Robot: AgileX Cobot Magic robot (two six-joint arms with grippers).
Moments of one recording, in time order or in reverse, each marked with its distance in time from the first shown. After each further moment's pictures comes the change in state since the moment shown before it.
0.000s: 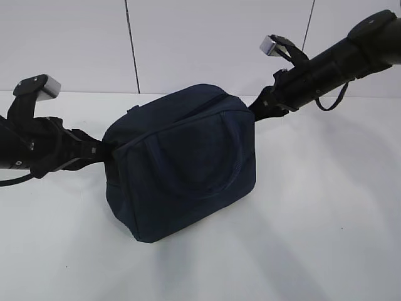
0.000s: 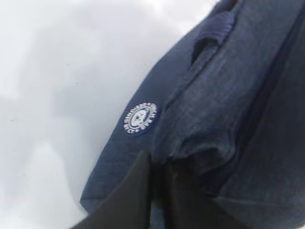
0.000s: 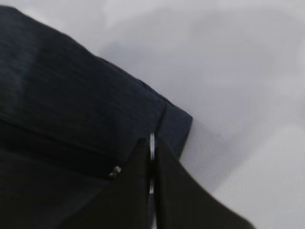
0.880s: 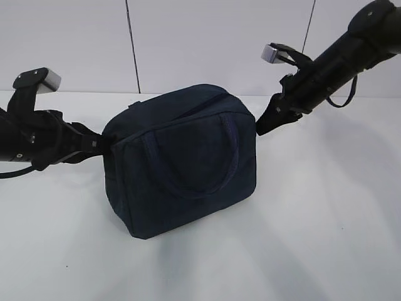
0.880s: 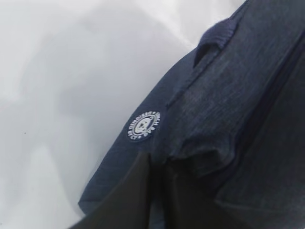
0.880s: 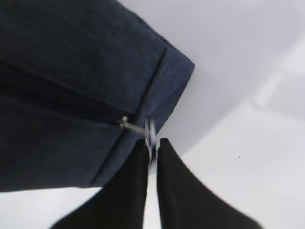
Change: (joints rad) left arm 0.000 0.000 -0.027 -0.003 -0.008 0.004; right arm 0.000 -0.001 -0.059 -0.222 0.138 0.118
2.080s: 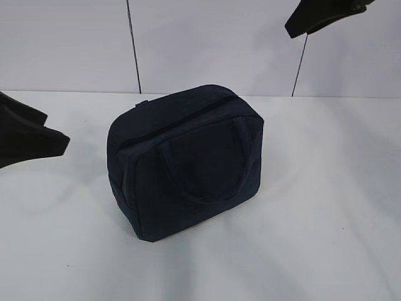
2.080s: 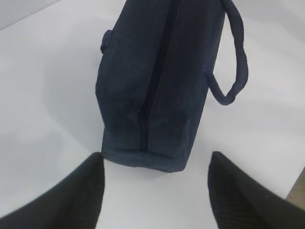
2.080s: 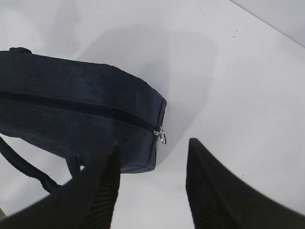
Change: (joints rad) left arm 0.007 -0.537 -0.003 0.858 0.158 -0.549; right arm 0.044 -0.397 -0.096 -0.236 0.056 0.459
